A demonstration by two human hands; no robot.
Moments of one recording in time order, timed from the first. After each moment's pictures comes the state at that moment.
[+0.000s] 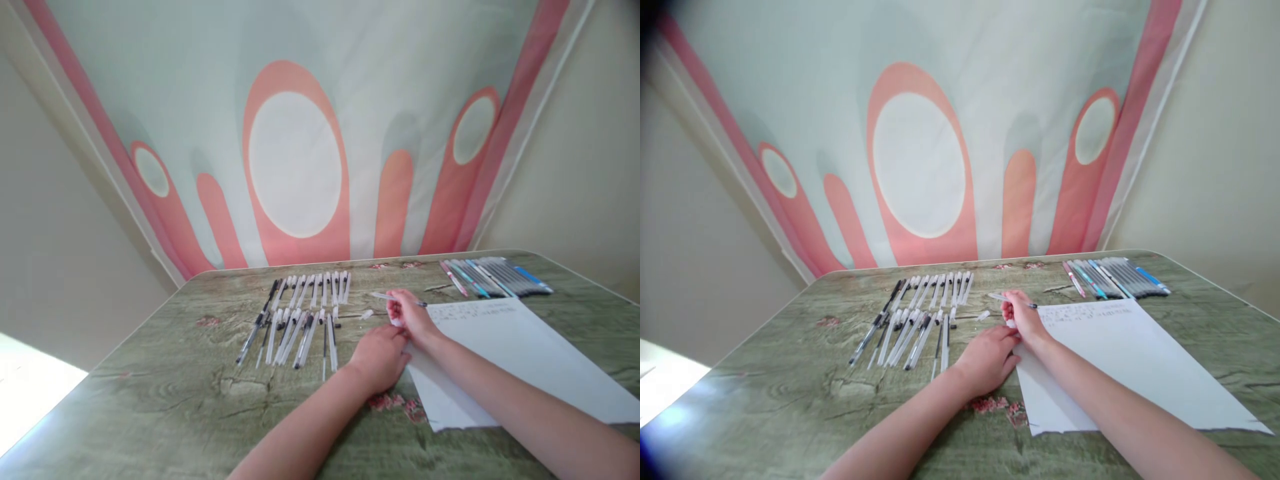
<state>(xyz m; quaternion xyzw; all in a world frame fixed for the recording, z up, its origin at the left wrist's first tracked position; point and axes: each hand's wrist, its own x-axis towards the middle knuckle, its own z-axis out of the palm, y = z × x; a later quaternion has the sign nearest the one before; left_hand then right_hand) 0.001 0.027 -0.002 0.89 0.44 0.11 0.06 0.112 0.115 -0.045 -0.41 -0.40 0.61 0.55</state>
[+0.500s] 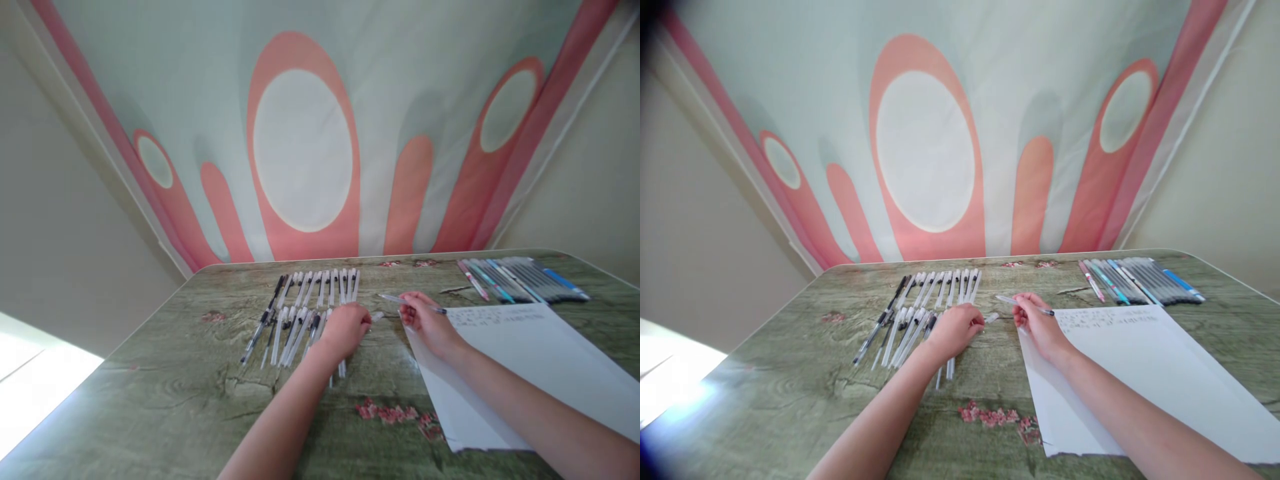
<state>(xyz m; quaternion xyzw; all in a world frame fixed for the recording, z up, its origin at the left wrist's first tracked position) -0.069 0.067 0.011 0.81 0.57 0.11 0.10 0.122 0.110 -0.039 -0.37 -0.40 0.66 0.52</state>
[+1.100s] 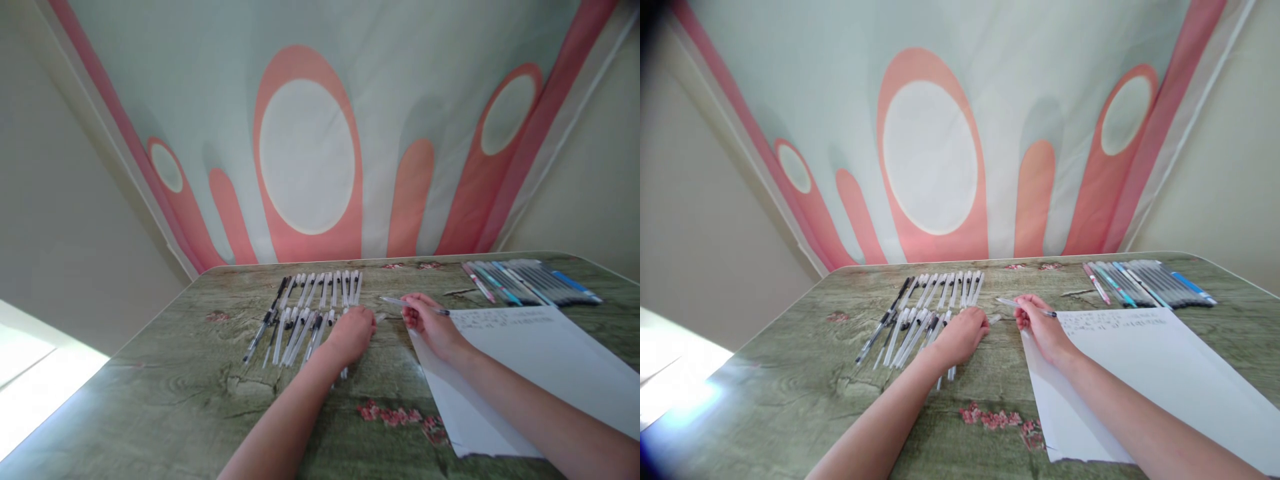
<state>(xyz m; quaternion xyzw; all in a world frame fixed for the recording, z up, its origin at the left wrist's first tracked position) -0.059 0.062 0.002 0.81 0.56 0.14 0.12 0.121 0.106 -0.036 -0.36 -0.41 0.65 0.52</state>
